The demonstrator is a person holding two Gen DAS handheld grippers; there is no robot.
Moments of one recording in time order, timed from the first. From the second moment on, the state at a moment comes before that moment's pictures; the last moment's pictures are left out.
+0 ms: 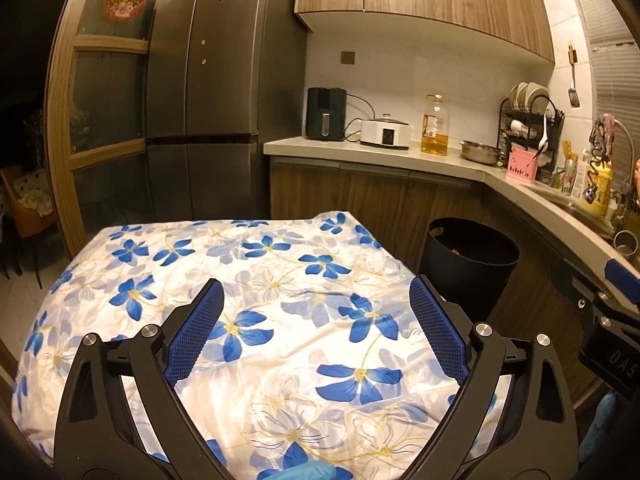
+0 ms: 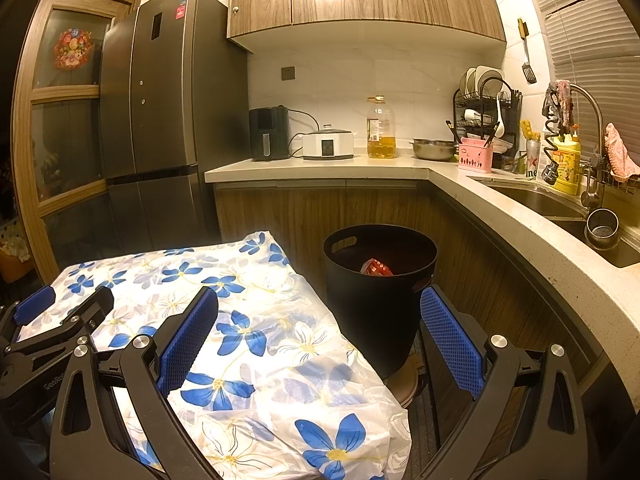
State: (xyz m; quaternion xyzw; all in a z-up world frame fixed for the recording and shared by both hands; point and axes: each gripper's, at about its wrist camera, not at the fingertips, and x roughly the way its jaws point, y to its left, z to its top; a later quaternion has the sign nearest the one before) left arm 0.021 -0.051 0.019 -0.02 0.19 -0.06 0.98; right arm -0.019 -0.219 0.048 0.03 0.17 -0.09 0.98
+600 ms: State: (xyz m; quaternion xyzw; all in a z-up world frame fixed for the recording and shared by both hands) left arm 0.024 -0.053 0.021 0.00 0.18 -0.03 0.98; right arm -0.016 -0.222 0.047 0.04 0.18 -0.09 0.98
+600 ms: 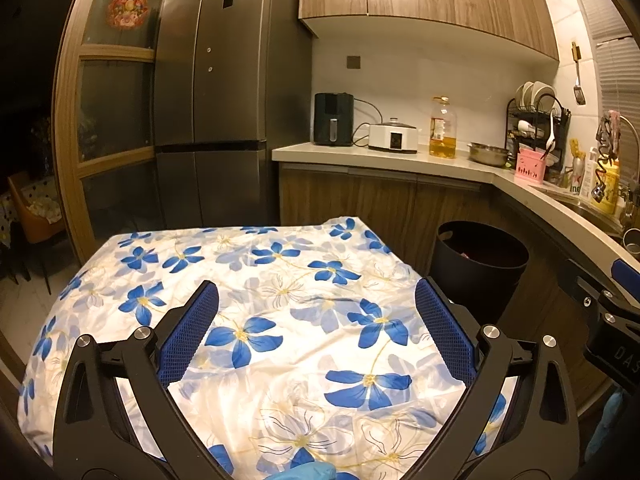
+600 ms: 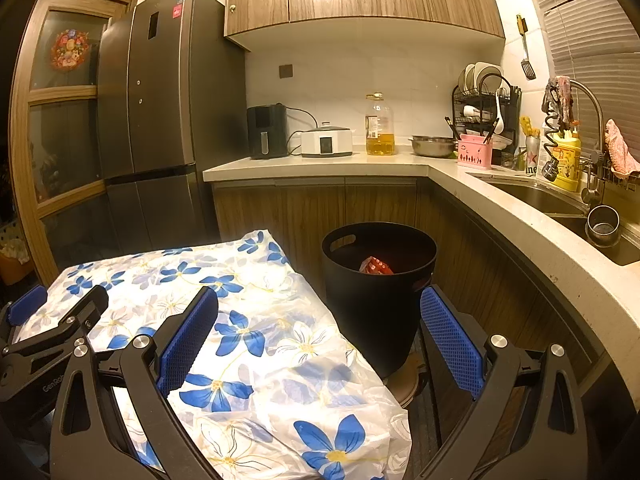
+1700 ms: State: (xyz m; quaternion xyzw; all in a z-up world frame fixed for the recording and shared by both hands) left arm 0.026 -0.054 0.016 0.00 0.19 -0.03 0.98; right arm -0.016 -0.222 0.048 0.04 0.18 -0.09 0.98
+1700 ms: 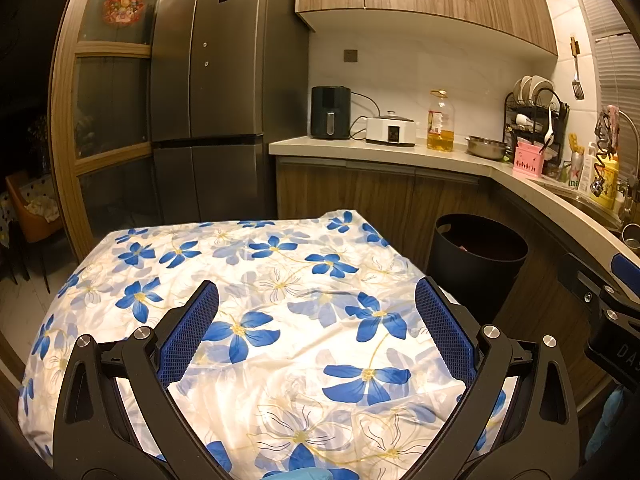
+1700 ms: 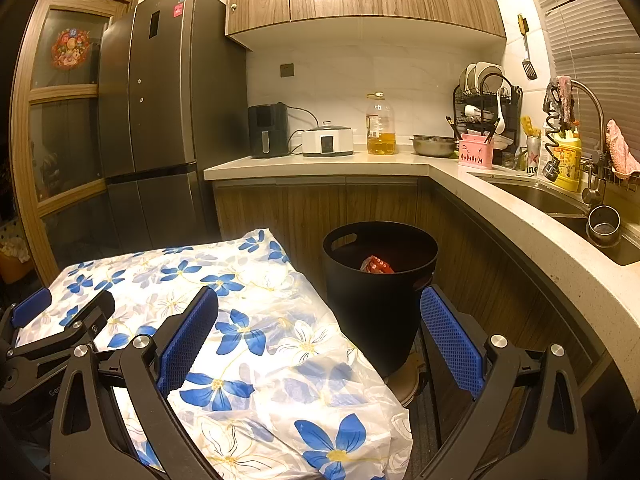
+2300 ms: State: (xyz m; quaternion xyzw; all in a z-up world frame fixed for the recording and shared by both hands) left arm 0.025 -0.056 0.015 0.00 0.19 -0.04 0.98; right arm -0.016 -0.223 0.047 0.04 0.18 -0.09 0.98
